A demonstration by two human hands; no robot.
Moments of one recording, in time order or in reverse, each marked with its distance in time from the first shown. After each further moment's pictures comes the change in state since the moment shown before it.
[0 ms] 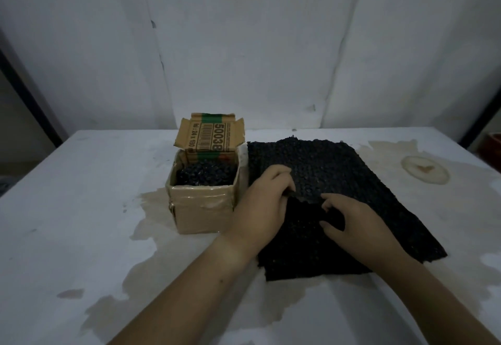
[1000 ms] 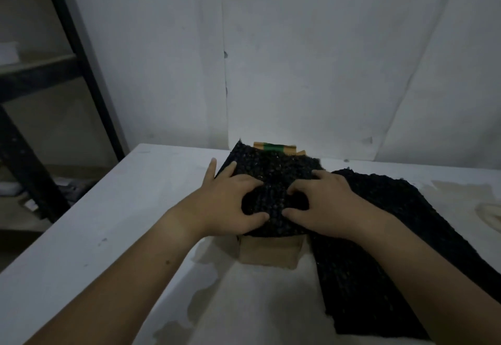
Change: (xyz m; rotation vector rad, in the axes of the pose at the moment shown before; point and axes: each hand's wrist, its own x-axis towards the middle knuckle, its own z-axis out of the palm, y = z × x) left_hand -0.014 -0.094 -0.162 0.410 -0.376 -0.268; right_hand 0.122 -0.175 0.001 -0.293 -0.318 -0.144
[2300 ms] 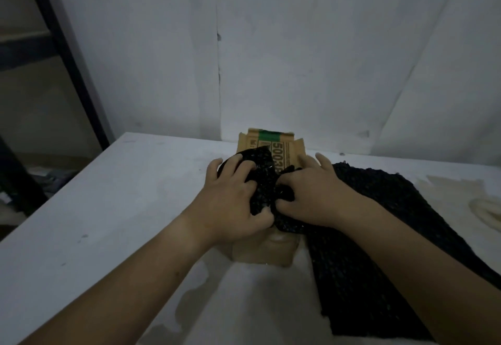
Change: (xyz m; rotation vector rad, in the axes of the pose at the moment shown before) left_hand 0.009 0.014 0.026 0.178 0.240 0.062; right_hand 0.022 -0.008 0.002 -0.138 0.035 -0.087
